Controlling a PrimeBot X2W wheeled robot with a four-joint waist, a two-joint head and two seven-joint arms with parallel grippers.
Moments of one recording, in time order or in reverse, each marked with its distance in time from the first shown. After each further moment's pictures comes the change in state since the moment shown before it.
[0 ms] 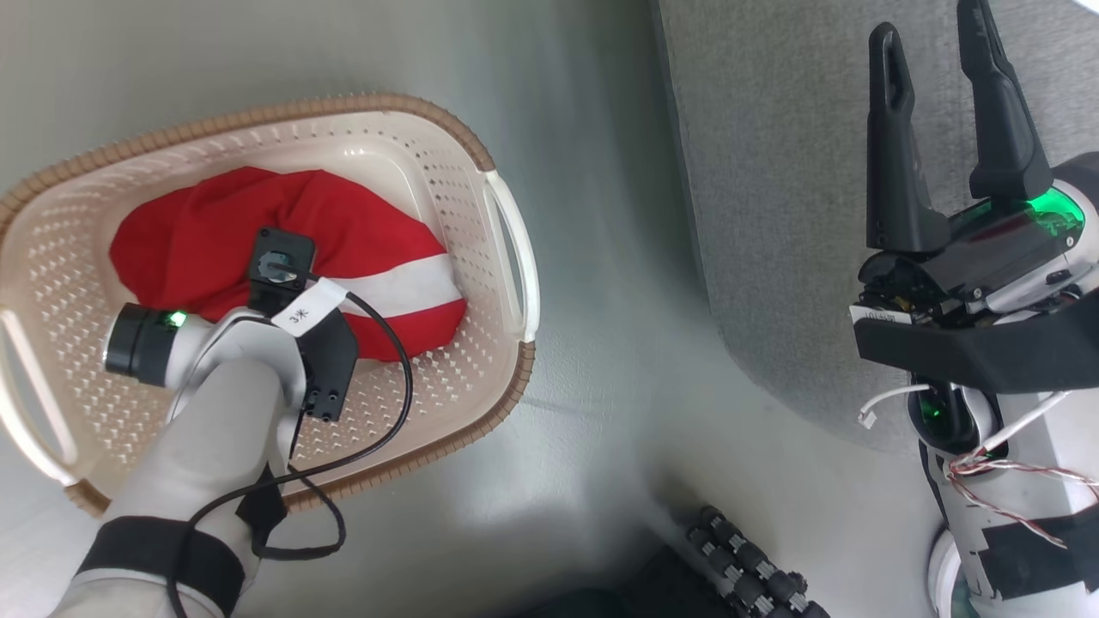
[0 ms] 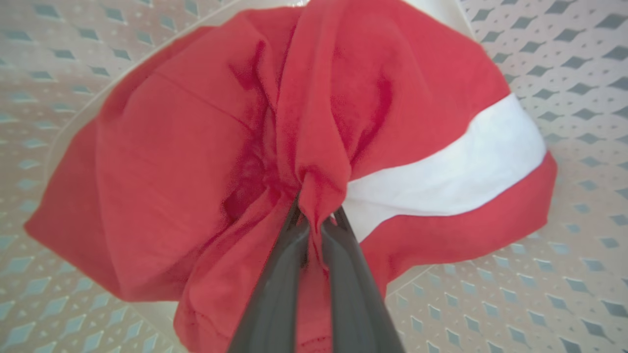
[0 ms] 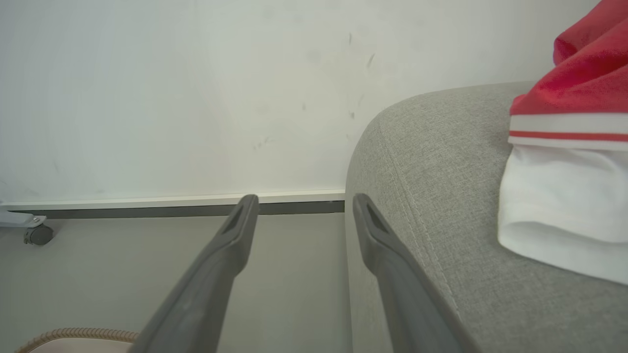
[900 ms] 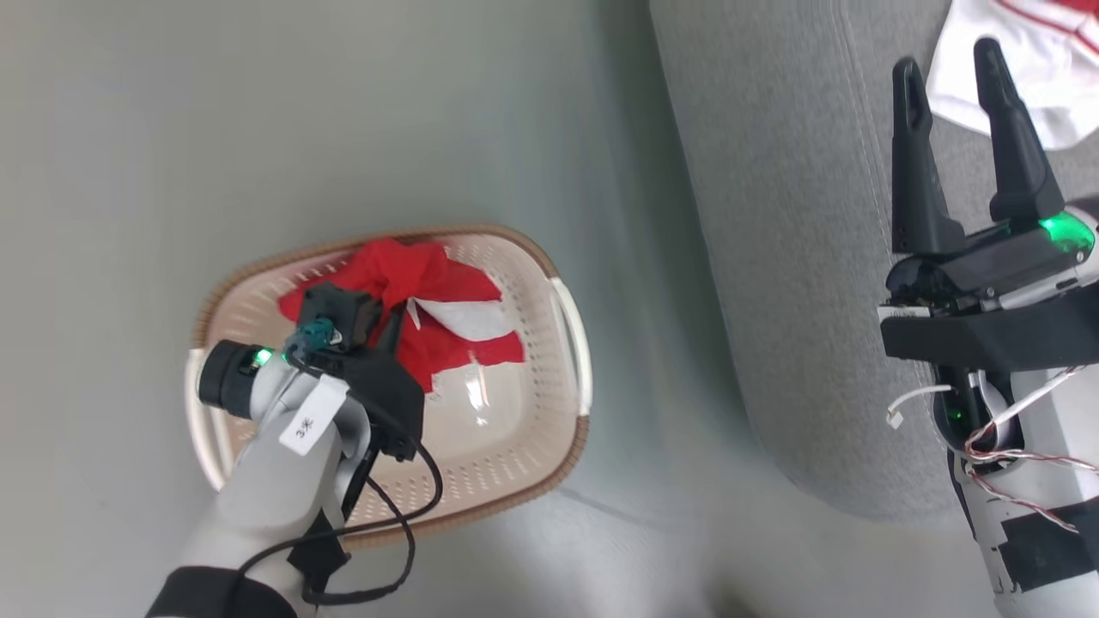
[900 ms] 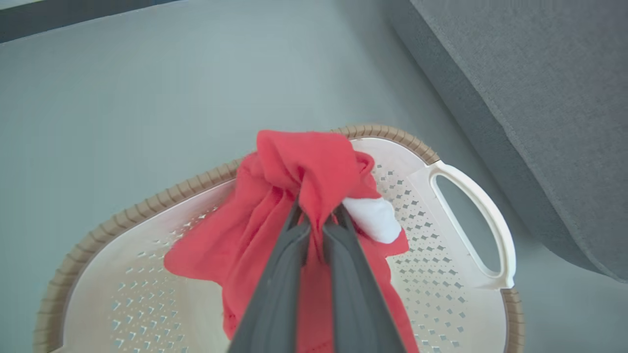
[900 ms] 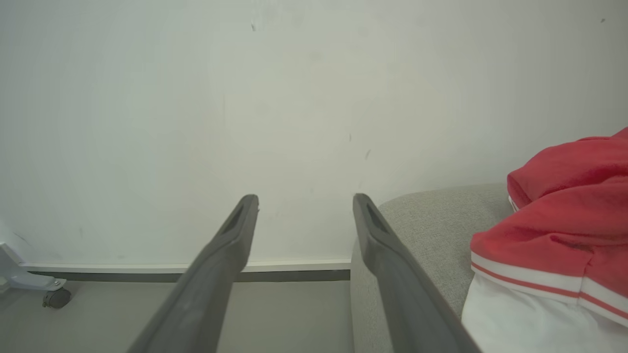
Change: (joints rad) left arm 0.111 -0.074 0.026 -0.064 -0.107 -0.157 -0.316; right arm 0.015 -0.040 -0.039 0.134 0.011 0.001 0.000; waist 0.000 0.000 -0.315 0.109
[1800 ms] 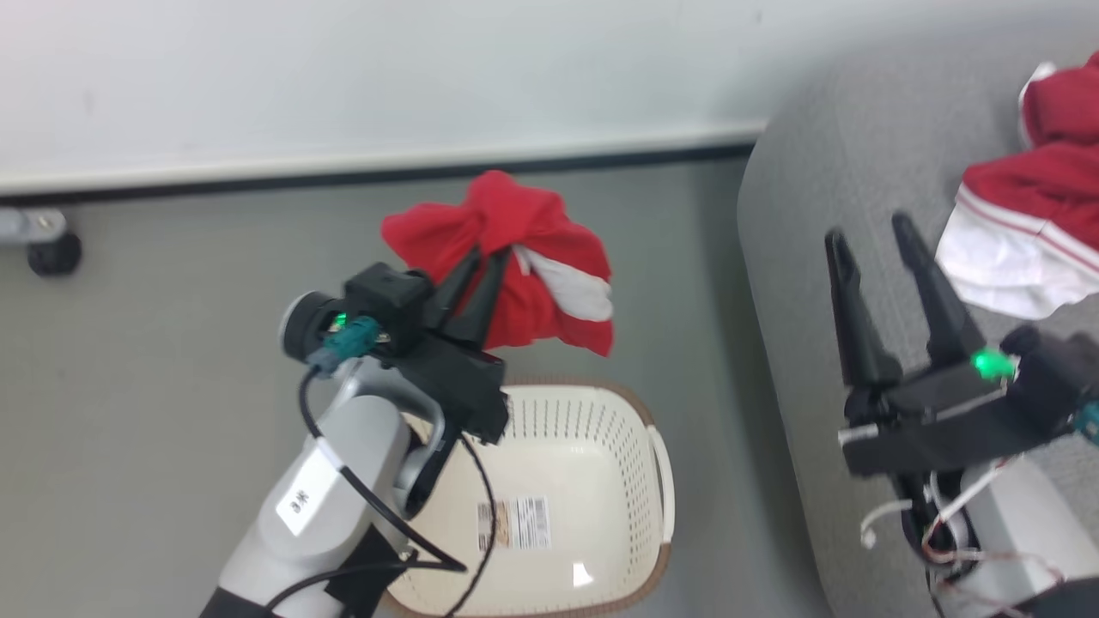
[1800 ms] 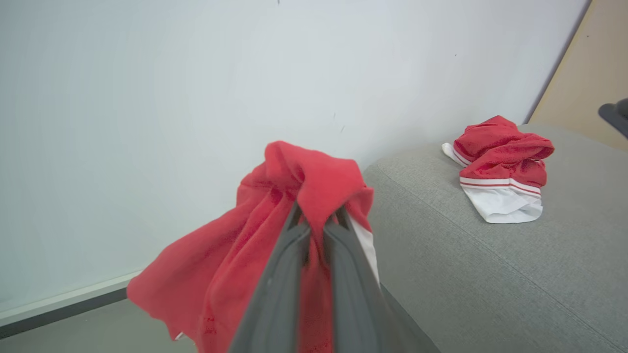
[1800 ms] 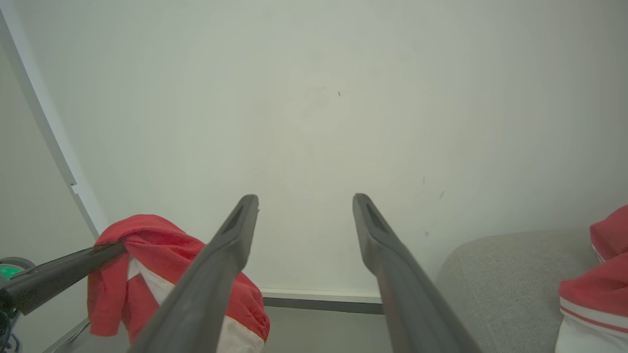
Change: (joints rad) left arm 0.121 -0.010 -0.029 -0.465 -0.094 -0.034 -0.035; right arm 0.182 -0.010 0.055 0.084 0.022 0.000 0.000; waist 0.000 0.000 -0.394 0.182
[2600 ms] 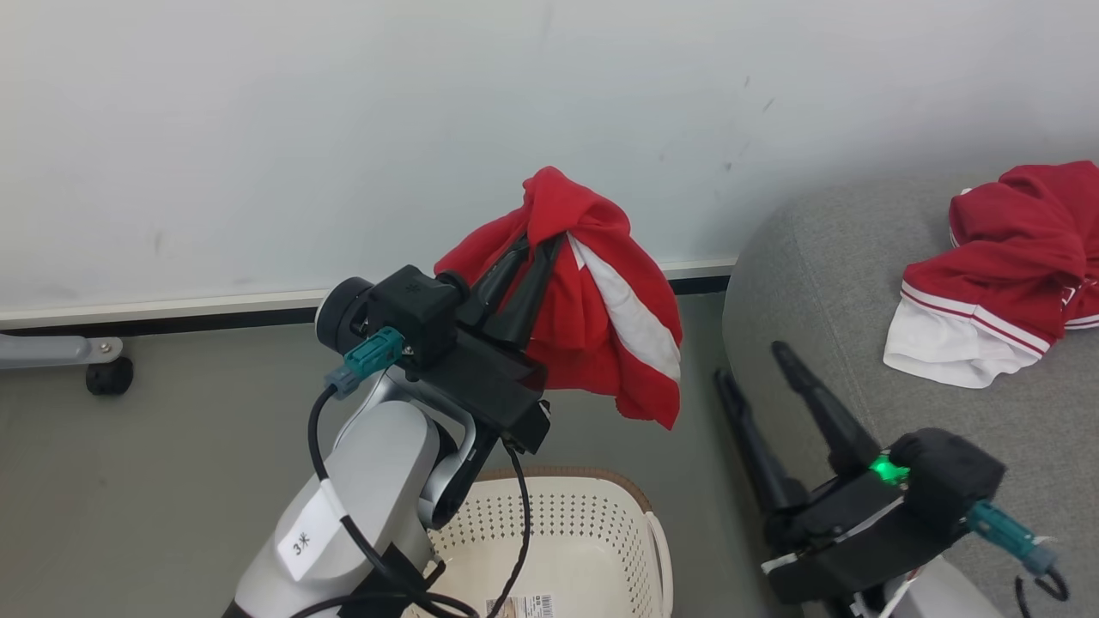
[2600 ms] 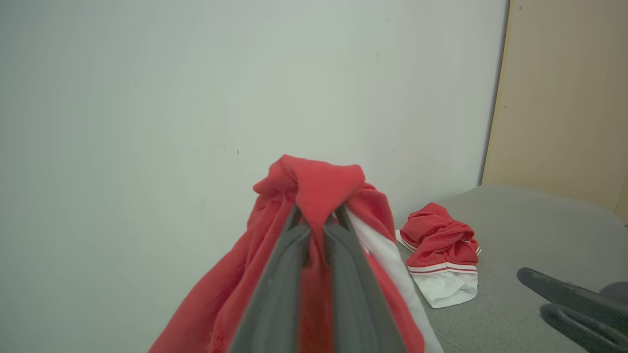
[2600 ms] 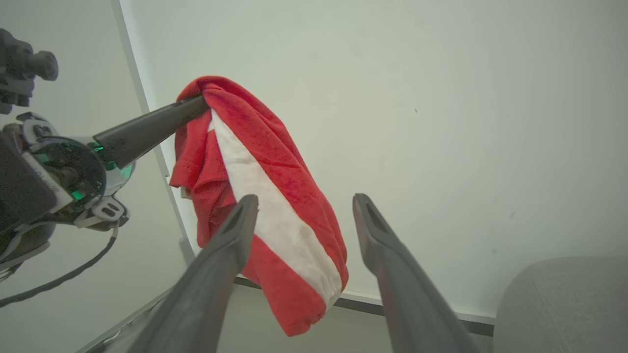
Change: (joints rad) left arm 0.039 -0.002 -0.043 -0.195 -0.019 0.011 0.011; right arm 0.160 -0.006 0.179 -0.057 0.017 0.000 0.000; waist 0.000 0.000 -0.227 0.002
